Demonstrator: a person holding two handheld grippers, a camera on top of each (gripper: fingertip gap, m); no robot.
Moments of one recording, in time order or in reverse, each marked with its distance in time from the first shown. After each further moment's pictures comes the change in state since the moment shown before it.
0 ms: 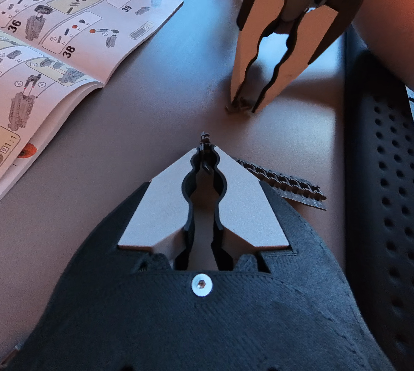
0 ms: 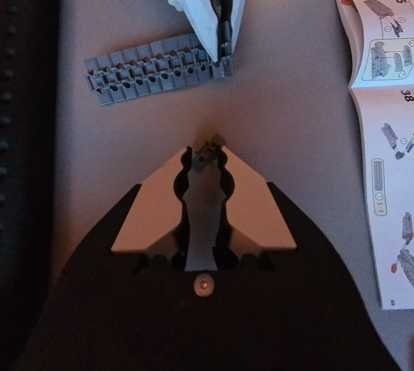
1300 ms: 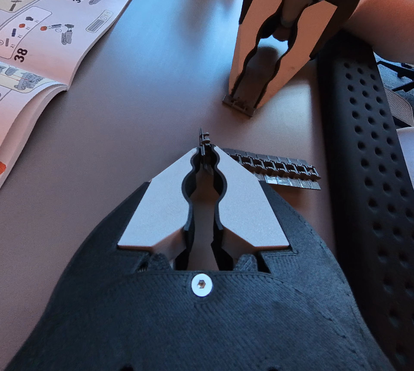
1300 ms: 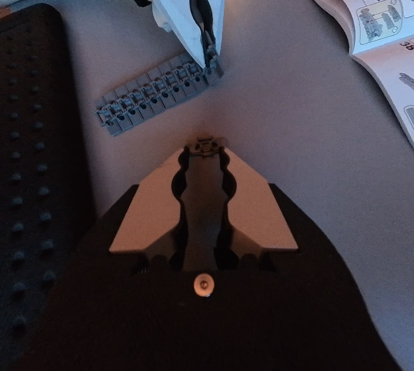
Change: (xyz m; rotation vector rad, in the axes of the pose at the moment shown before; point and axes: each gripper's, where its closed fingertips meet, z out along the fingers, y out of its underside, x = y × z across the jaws) left arm 0.016 0.010 -0.006 -0.057 0.132 0.098; right arm -0.028 -0.004 0.001 0.147 0.135 0.228
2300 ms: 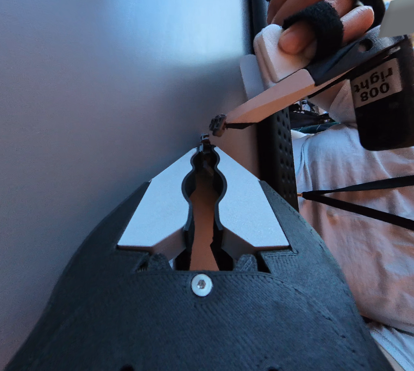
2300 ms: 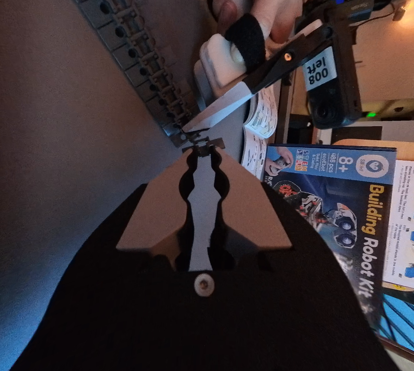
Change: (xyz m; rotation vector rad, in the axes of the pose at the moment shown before) left arm 0.038 -0.024 0.057 -0.263 0.511 -0.317; right arm 0.011 -0.018 -0.022 -0.174 0.583 -0.990
